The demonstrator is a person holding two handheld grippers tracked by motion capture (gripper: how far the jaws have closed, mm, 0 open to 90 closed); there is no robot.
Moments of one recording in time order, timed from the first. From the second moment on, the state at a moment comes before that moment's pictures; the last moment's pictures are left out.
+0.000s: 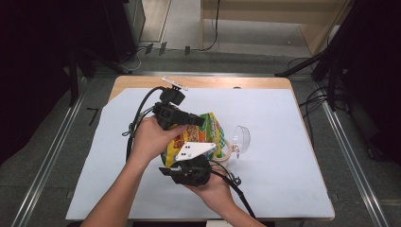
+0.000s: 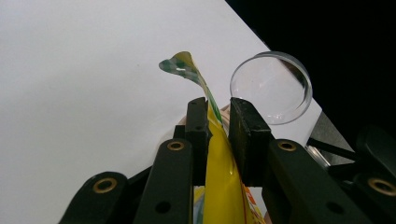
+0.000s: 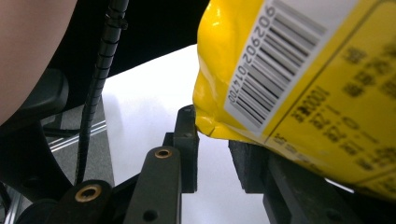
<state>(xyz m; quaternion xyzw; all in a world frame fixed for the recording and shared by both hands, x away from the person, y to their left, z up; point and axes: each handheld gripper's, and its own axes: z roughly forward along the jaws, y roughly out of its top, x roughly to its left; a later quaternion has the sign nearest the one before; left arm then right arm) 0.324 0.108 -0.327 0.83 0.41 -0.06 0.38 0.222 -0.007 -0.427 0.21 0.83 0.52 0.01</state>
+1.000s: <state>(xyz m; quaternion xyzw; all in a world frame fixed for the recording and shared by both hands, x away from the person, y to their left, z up) 0.325 0.108 -0.327 0.82 0.41 -0.06 0.39 0.222 -0.007 -0.425 0.20 0.83 0.52 0.01</state>
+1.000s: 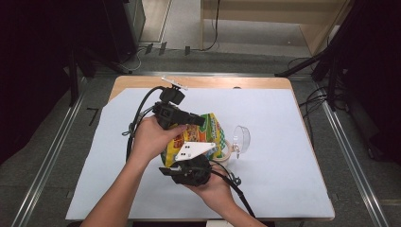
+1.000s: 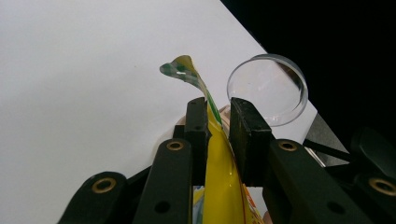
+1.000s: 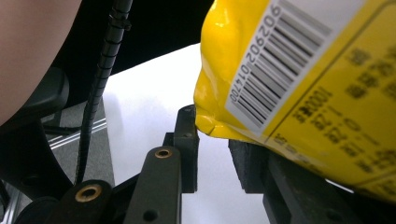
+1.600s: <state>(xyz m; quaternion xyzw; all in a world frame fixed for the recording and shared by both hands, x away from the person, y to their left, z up) 0.325 0.108 -0.328 0.82 0.41 -0.07 0.39 0.222 -0.007 -0.424 0.20 0.83 0.52 0.01</state>
